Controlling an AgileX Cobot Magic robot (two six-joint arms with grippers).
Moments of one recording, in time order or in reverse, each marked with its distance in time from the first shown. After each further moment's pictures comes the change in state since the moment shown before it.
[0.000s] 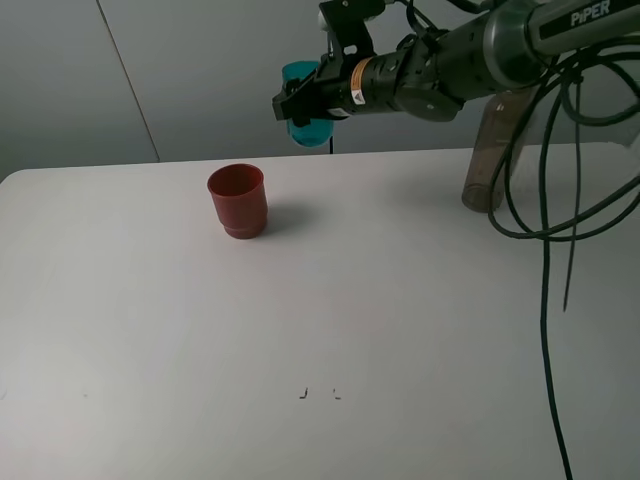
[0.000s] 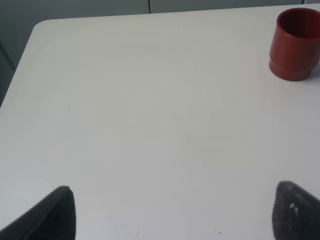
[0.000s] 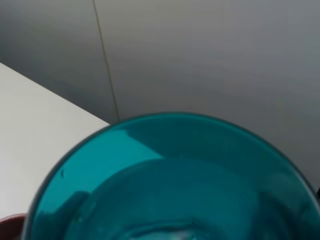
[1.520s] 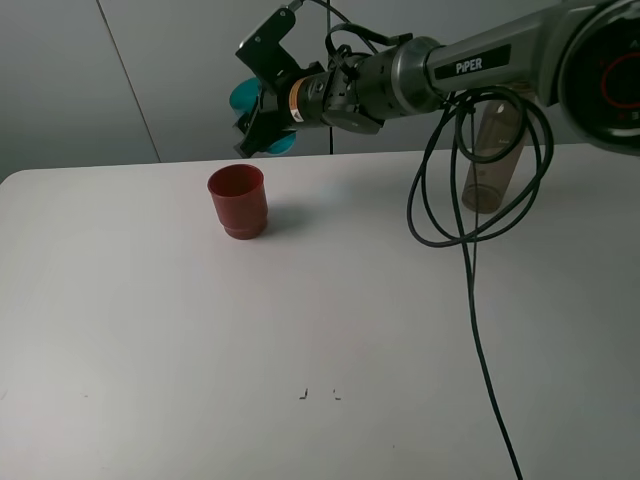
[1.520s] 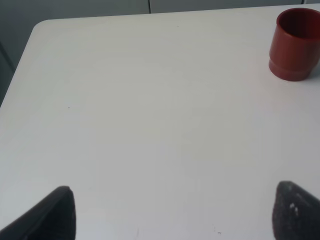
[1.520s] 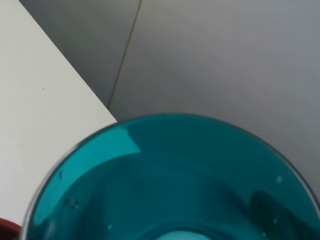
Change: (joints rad) left arm 0.000 0.000 0.000 0.000 0.000 0.000; right arm 0.106 0.190 -0.263 -0.030 0.121 -0.370
